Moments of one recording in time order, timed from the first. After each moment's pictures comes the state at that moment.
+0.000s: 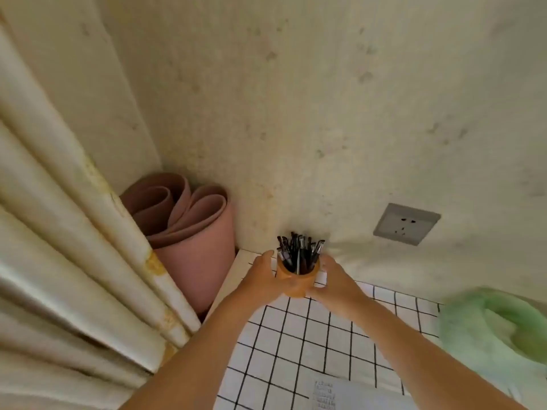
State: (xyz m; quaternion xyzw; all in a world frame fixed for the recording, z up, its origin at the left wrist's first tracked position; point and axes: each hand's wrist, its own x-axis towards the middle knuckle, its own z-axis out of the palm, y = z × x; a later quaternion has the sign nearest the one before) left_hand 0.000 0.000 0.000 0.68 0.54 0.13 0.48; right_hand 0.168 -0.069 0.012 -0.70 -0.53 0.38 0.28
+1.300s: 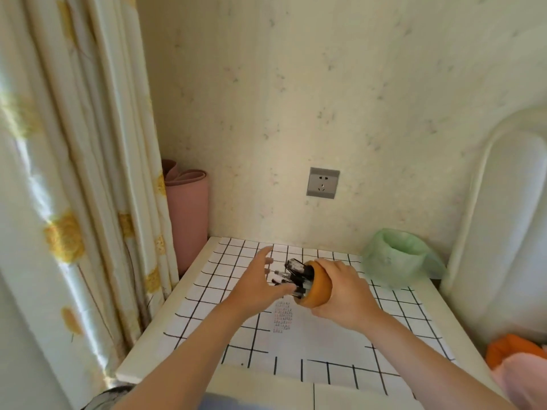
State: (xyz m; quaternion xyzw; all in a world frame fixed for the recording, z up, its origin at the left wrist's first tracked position) left_hand -0.030 -0.209 -0.045 0.76 0.37 0.28 0.46; right_hand 0.154 -0.324 -0.028 -0.77 -0.60 0.04 0.21
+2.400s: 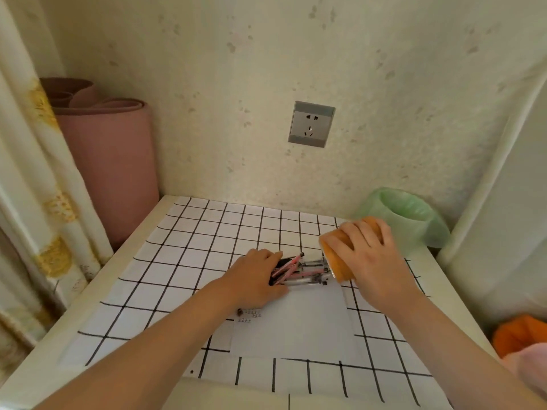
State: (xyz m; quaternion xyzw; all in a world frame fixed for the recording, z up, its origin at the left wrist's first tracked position) left_hand 0.052 -0.161 -0.128 0.94 0.29 0.01 0.18; right_hand 0.246 -0.315 -0.057 -0.72 -0.63 -0.25 -0.14
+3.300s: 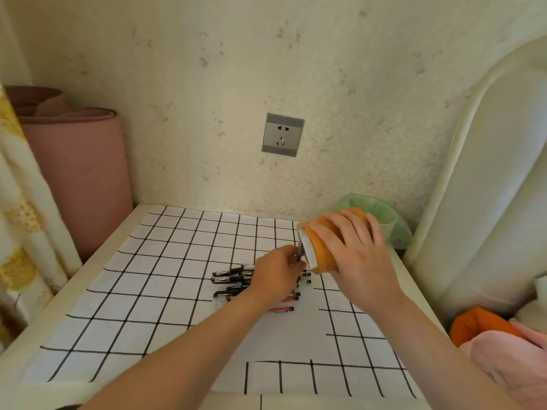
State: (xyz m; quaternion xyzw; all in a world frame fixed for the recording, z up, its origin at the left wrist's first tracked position) left_hand 0.136 -0.211 -0.110 0.82 0.34 0.24 0.40; right_hand 0.251 -0.337 -0.038 -0.72 -0.61 -0.32 0.03
